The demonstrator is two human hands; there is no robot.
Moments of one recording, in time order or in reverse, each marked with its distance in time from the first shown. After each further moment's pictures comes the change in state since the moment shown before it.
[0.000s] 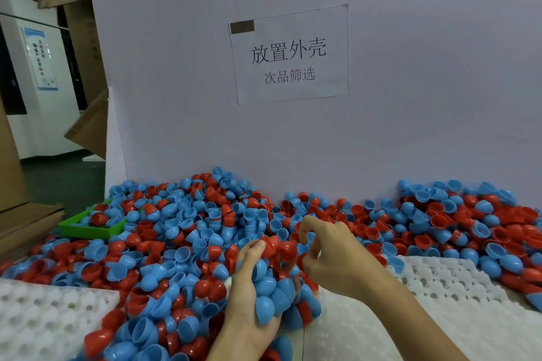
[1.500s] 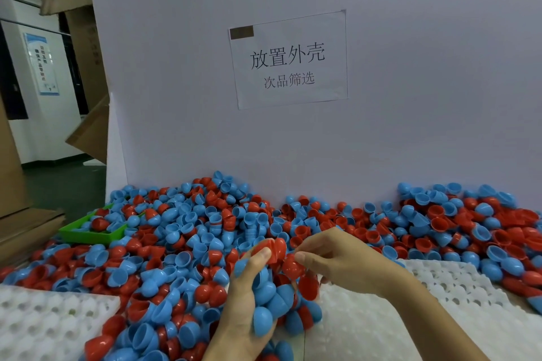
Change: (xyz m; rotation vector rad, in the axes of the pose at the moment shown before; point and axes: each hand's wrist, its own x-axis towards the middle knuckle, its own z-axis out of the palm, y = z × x) left_hand -0.001 0.005 -0.009 0.130 -0.139 0.051; right_hand -0.003 0.003 -0.021 0.231 -0.199 -0.128
